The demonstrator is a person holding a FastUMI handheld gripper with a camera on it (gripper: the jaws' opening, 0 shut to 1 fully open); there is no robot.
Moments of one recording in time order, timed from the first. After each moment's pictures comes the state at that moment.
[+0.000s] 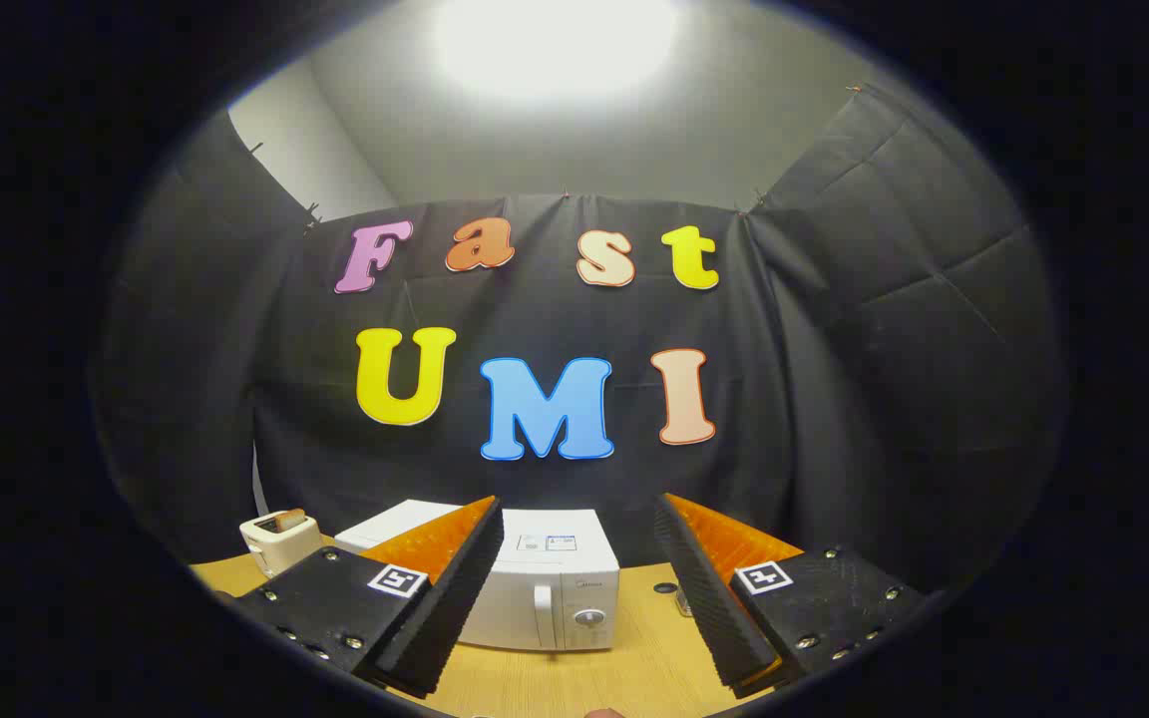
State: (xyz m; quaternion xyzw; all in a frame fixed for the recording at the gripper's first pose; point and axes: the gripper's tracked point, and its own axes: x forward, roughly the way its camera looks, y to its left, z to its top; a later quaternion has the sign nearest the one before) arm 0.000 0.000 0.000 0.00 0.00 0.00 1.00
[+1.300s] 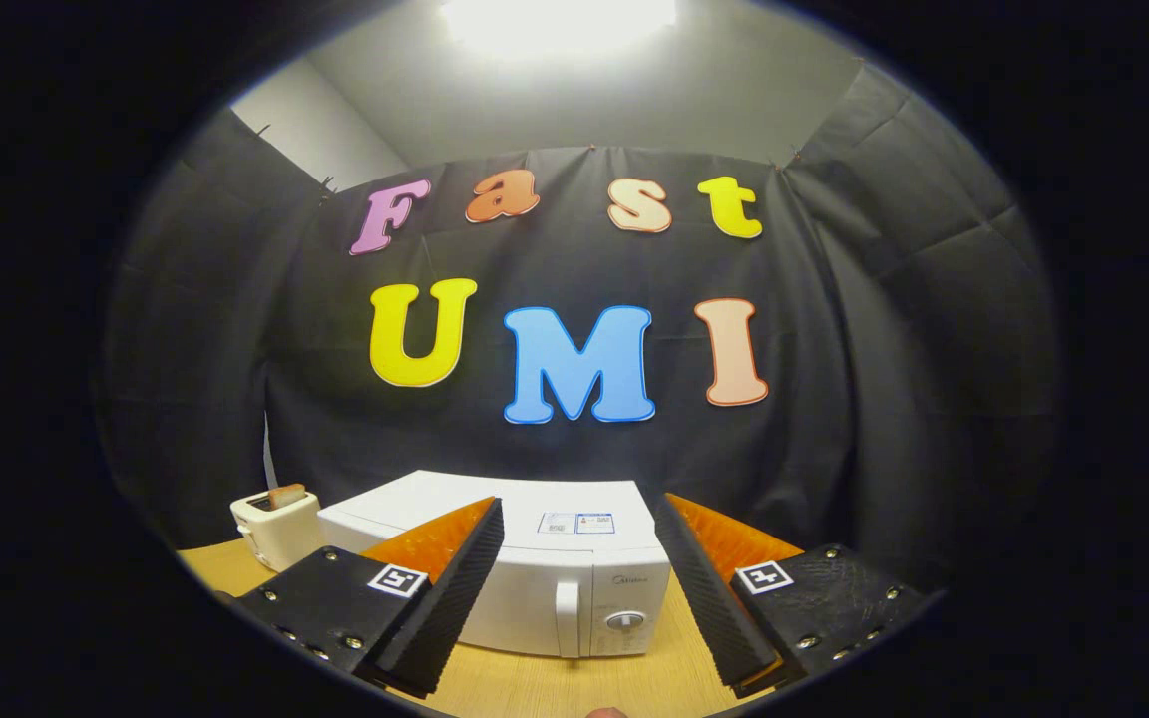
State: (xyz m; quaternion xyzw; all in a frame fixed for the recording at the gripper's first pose) arm 0.090 0.028 -0.086 0.00 0.05 0.05 1.00
